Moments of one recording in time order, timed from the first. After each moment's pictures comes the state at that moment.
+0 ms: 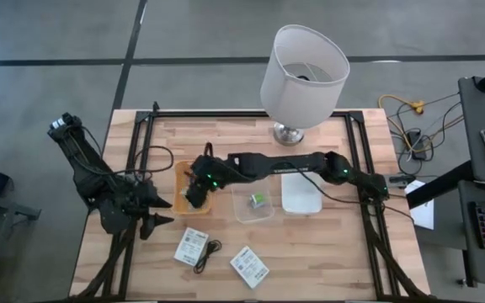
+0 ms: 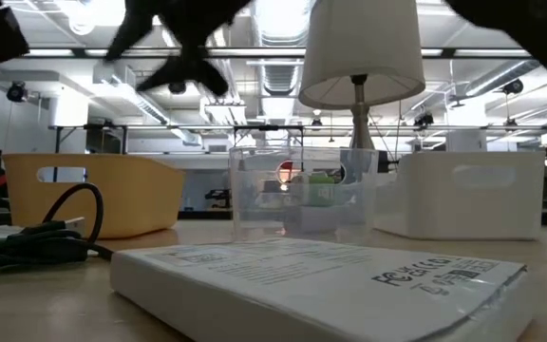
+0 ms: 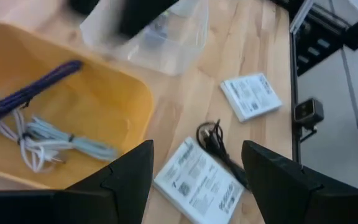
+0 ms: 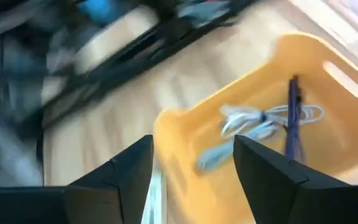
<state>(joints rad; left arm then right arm) -0.90 0.77 0.74 -0.82 -0.62 -1.15 0.06 2.36 2.32 -0.65 0.01 0.61</state>
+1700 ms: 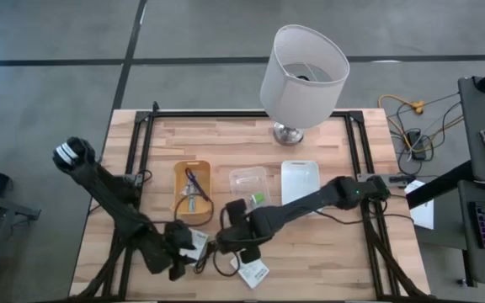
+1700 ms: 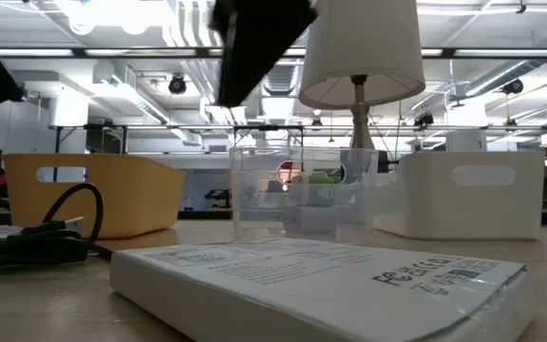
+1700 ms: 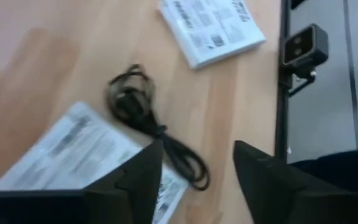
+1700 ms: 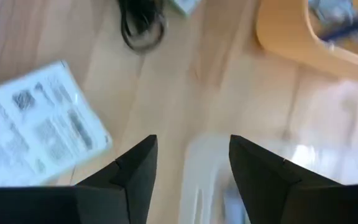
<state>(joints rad) -0.84 1.40 0.80 -0.25 -0.36 -1.08 0.37 2.35 2.27 -1.20 0.27 0.05</state>
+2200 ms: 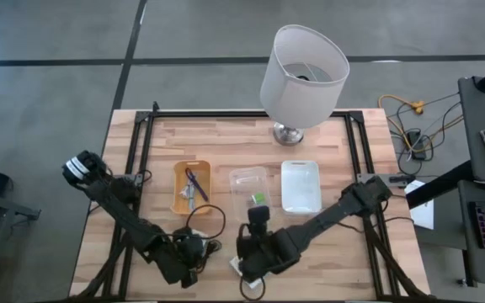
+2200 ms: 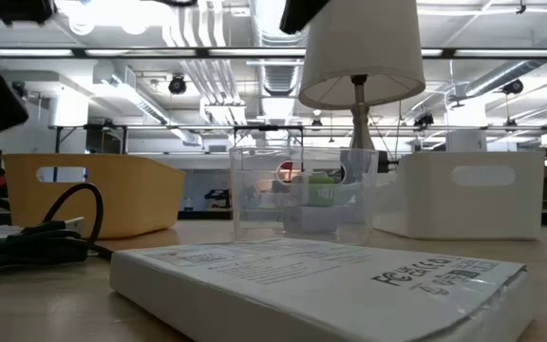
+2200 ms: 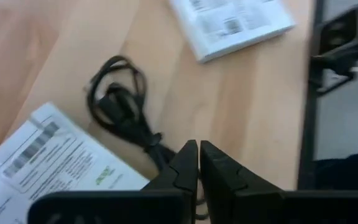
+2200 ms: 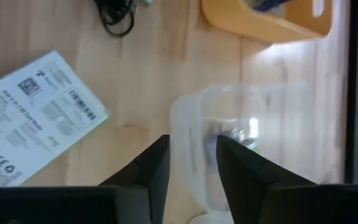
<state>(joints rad) -0.81 1.60 0.90 -0.25 -0.34 -1.11 0.54 2.27 2.25 -1.36 0.55 0.36</state>
